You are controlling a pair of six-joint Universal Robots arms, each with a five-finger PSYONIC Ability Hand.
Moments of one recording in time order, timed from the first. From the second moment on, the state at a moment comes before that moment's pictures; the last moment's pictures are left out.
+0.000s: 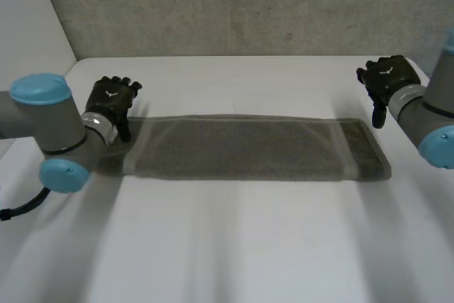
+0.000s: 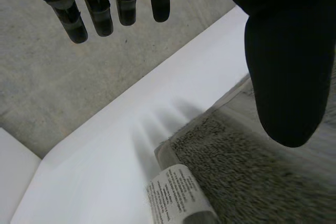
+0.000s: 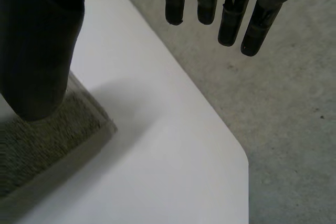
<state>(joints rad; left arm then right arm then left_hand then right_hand) 4.47 -2.35 -1.16 3.35 -1.50 3.51 1.76 -0.87 1.01 0.08 1.51 2.50 0.18 0.17 0.17 0.17 0.03 0.24 0.25 0.24 0.26 0.06</state>
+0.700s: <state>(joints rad) 4.49 -1.93 -1.72 3.66 -1.50 3.11 1.67 -1.05 1.66 -0.21 1.35 2.54 0.18 0.17 0.17 0.17 0.03 0.81 0.82 0.81 0.81 0.63</state>
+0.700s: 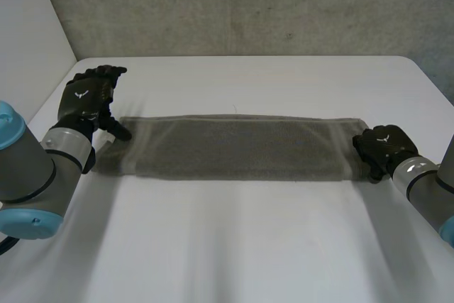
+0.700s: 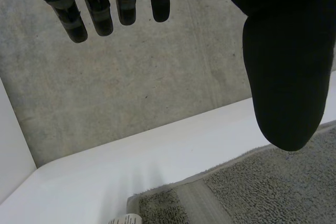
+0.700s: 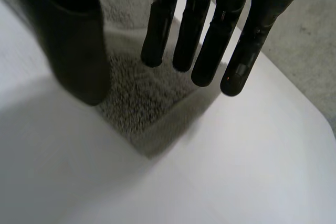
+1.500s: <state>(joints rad) 4.43 -1.75 -1.26 3.08 -1.50 3.11 1.56 -1.21 1.43 -0.17 1.55 2.35 0.18 0.17 0.17 0.17 0.03 0.65 0.65 0.65 0.65 0.47</state>
